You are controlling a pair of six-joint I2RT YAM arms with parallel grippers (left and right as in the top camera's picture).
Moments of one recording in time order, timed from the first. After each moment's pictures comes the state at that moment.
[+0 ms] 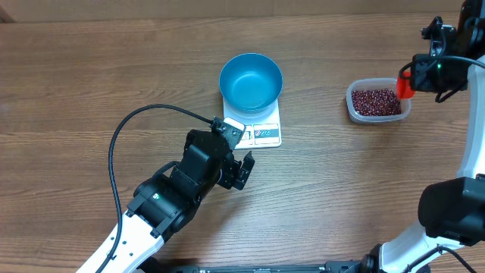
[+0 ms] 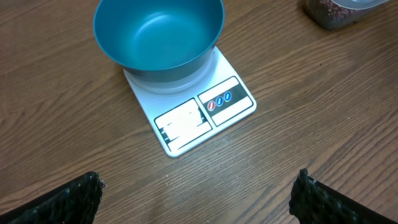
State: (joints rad) left arm -0.67 1.07 0.88 -0.55 -0.15 -0.12; right arm -0.25 1.86 2.00 -1.43 -0.11 -0.19
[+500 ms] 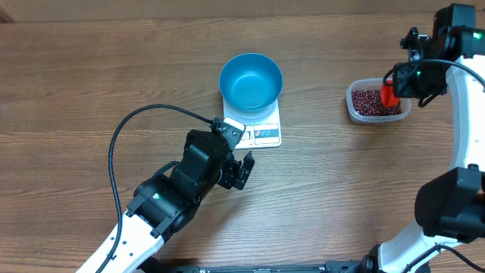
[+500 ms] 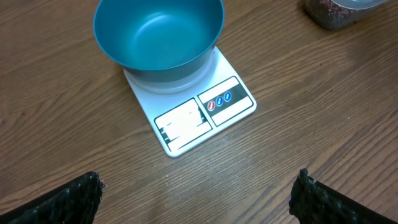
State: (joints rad) left arm -0.67 1.07 0.88 -0.55 -0.15 -0.12; right arm -0.20 1.87 1.86 -1.33 -0.09 -0.20
